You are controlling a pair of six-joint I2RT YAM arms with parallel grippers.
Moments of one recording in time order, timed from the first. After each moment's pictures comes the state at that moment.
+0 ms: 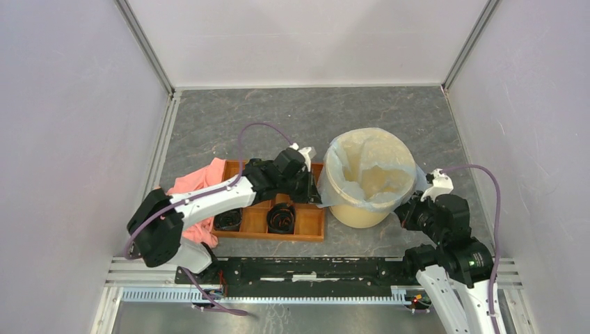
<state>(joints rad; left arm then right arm) -0.87 1.43 0.94 -0.28 0.24 -0.75 0.22 0.28 0.68 -1.00 -0.12 0.39</state>
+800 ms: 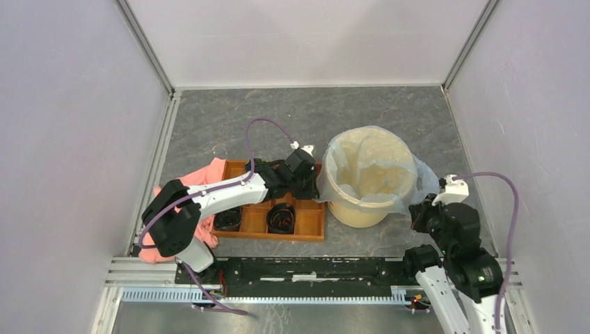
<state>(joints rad) -0.91 1.58 1.01 -0.29 0.00 -0.76 0.22 0.23 0.79 -1.04 0.06 0.32</state>
